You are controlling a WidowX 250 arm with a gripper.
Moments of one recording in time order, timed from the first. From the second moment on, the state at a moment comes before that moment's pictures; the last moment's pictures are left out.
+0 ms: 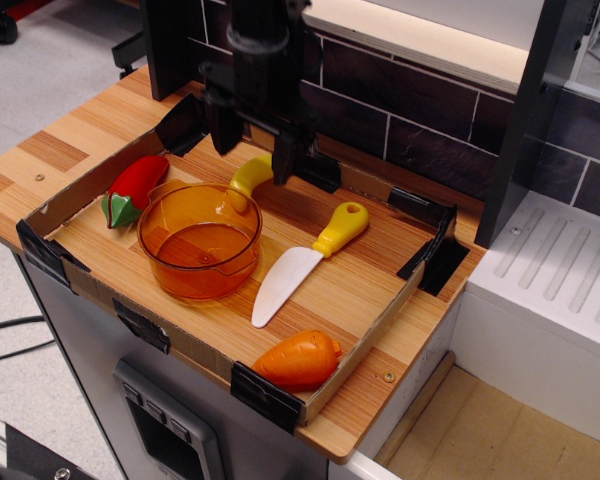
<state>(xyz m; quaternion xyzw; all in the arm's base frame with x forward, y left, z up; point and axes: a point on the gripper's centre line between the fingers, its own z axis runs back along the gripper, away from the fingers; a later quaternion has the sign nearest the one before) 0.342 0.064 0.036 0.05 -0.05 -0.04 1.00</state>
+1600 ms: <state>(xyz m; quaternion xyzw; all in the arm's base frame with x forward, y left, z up) 0.345 0.058 0.052 0.03 -0.05 -0.01 1.00</state>
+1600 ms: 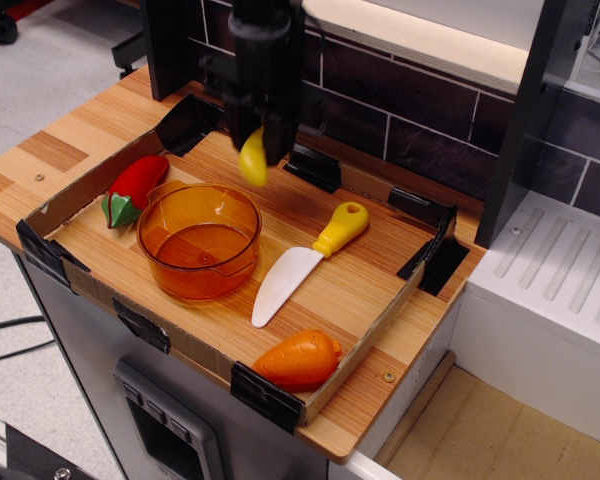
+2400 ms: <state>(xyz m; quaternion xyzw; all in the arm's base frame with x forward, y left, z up) 0.309 0.046 0.080 0.02 -0.06 -0.05 1.00</state>
